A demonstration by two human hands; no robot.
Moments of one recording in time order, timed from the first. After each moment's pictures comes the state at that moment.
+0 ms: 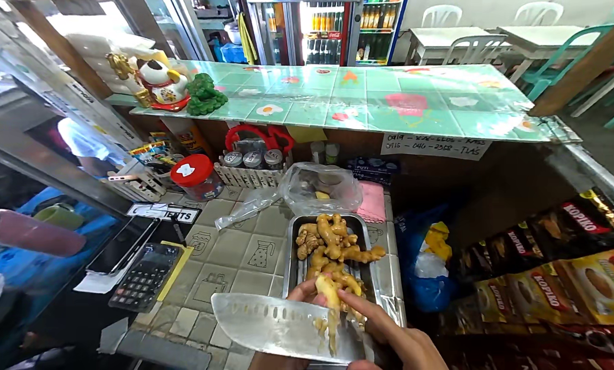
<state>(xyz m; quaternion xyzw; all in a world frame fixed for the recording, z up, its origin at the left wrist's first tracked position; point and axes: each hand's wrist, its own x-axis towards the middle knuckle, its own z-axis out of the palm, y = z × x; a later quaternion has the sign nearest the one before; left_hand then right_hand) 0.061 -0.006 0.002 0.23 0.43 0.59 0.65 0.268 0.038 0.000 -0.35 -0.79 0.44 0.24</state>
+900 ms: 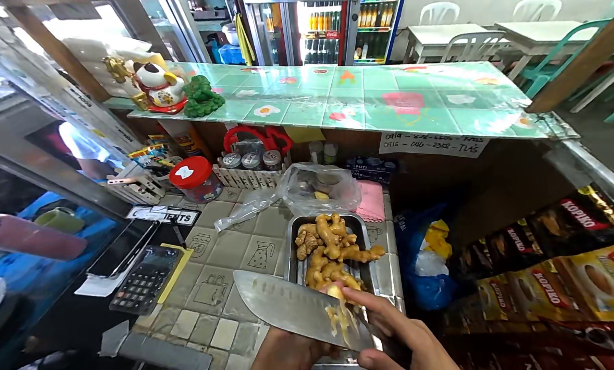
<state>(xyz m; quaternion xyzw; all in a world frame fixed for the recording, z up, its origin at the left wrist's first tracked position) 0.062 -0.019 0.008 0.19 0.42 0.58 0.67 0.276 0.050 -0.007 -0.32 -0.76 0.50 0.26</state>
